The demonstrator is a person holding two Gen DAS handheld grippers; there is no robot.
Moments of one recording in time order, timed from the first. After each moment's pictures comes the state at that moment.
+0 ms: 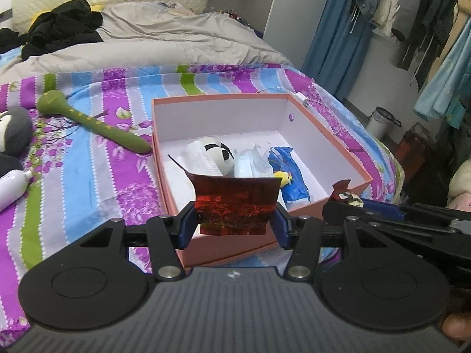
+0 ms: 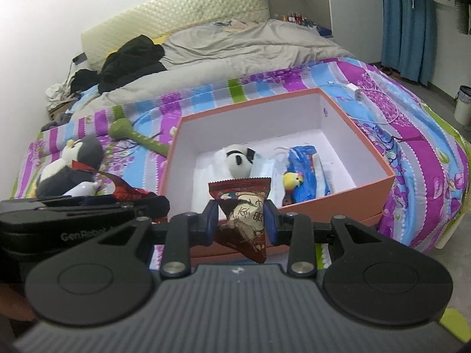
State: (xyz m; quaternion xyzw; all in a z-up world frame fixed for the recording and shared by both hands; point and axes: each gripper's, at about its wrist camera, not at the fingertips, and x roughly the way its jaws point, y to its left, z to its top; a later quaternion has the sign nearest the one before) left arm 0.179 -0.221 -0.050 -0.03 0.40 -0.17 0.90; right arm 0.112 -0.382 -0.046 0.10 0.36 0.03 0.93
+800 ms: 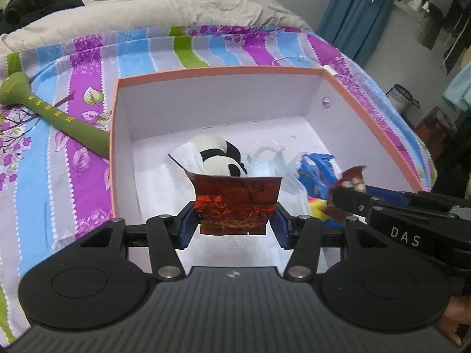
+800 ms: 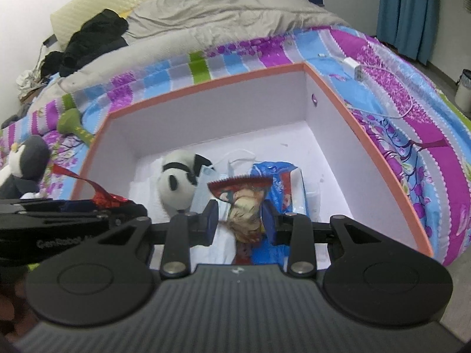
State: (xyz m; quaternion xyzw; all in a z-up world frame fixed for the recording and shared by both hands) left arm 0.341 -0.270 -0.135 -0.02 0.47 -0.16 0.87; right arm 0.258 -0.436 -0.121 0.09 0.42 0.01 0.90
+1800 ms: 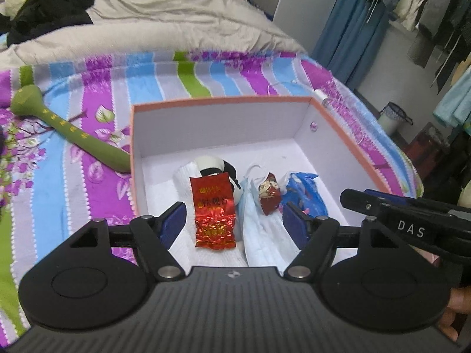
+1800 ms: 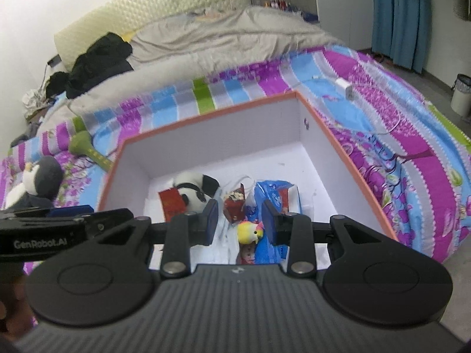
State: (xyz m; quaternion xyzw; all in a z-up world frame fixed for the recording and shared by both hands) left arm 0.302 -0.252 -0.079 -0.04 0.43 -0.16 0.89; right arm 0.222 -0.438 -0.071 0.11 0.38 0.00 0.92
